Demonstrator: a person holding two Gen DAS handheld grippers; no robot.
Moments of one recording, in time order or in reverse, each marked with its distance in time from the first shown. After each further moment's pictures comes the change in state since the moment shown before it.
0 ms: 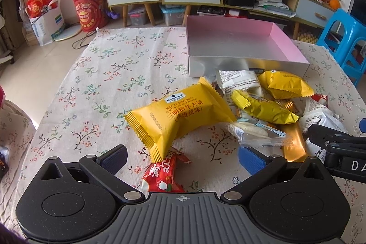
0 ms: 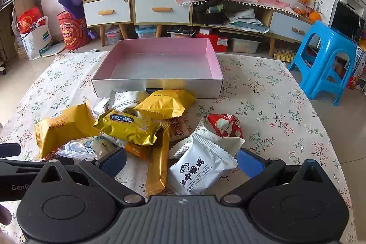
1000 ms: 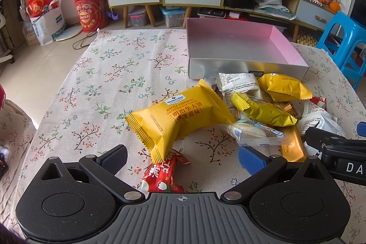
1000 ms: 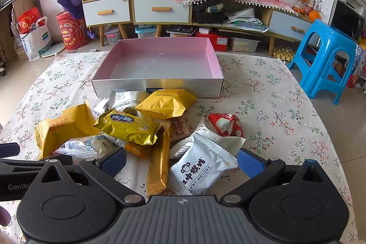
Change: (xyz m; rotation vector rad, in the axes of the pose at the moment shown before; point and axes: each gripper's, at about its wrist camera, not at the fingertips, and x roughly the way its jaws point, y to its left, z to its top) left arm 0.000 0.001 0.001 -0.003 -0.003 -0.002; right arm 0.001 0.000 0.000 0.006 0.003 -0.001
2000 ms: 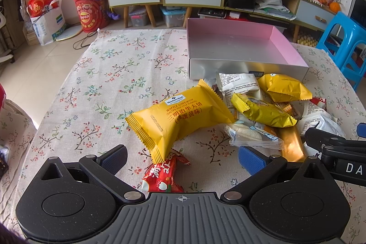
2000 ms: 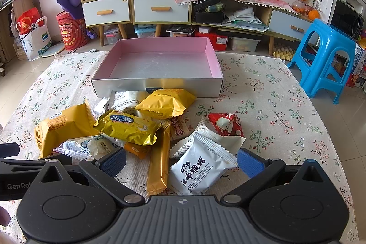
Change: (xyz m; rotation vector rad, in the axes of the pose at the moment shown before) left arm 0.000 0.000 -0.001 -0.001 -0.003 0.000; right arm 0.000 0.000 0.000 0.001 0.002 0.000
